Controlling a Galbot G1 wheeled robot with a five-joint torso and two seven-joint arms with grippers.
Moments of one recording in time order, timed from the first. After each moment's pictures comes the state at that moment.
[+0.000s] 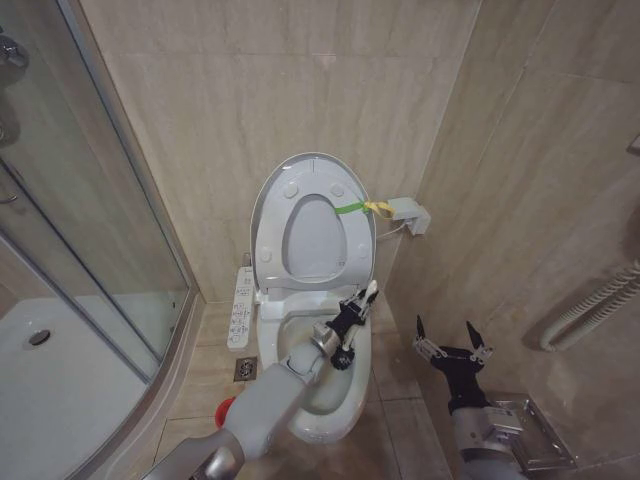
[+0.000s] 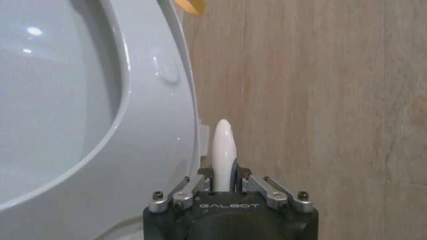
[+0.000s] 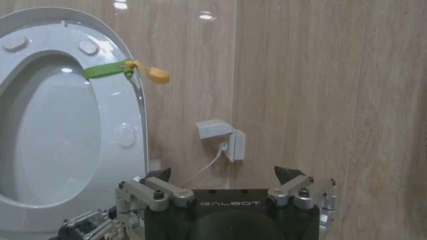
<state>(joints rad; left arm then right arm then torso) 0.52 -1.53 0.34 -0.89 -0.45 -0.54 0.24 -1.65 1.43 0.58 2.22 0.12 0.01 0.25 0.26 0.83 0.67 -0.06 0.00</state>
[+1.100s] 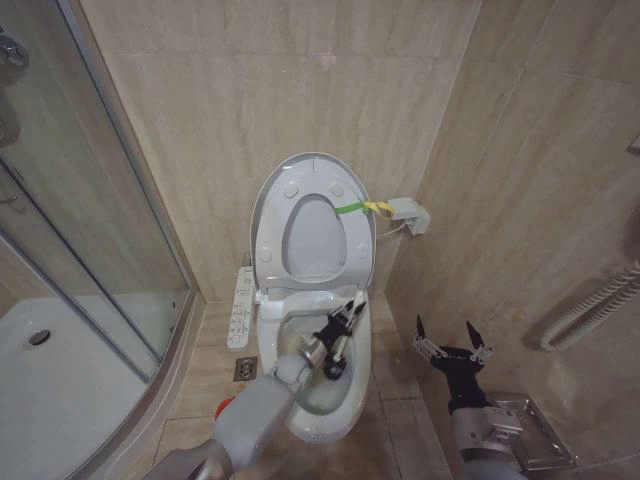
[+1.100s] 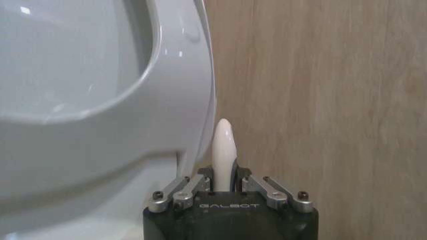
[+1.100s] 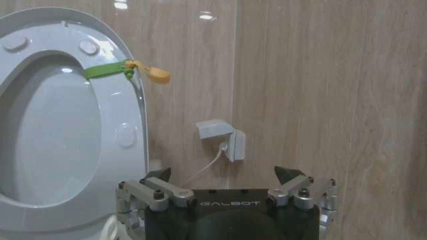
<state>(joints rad) 0.57 -1.48 0.35 -0.85 -0.49 -0.56 0.29 -1.65 1.43 0.58 2.22 0.12 0.01 0.25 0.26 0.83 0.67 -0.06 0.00</state>
